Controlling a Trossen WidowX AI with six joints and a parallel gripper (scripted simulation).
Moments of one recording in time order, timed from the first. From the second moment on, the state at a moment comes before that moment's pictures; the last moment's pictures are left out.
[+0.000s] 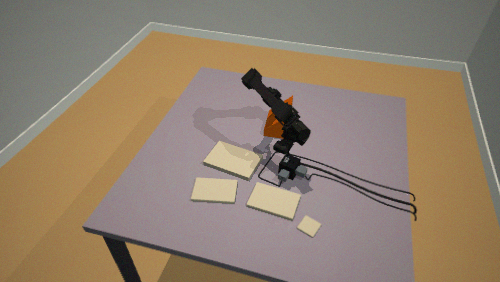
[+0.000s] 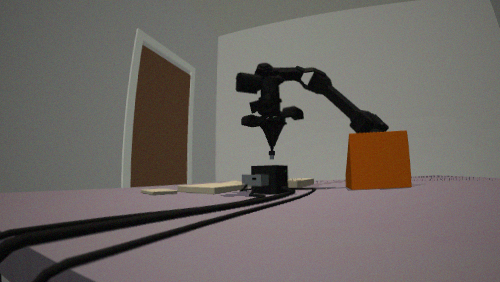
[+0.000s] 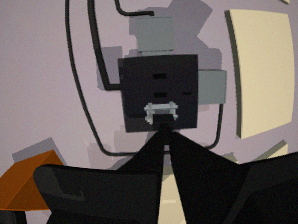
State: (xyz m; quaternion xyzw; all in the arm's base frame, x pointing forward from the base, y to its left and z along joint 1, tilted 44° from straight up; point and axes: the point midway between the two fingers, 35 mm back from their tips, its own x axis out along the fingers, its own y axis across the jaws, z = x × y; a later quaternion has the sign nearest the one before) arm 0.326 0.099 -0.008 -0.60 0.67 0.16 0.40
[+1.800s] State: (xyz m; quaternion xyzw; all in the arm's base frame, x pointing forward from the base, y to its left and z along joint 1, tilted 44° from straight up) arm 0.326 0.092 -0.011 -0.61 0.68 0.16 0.38
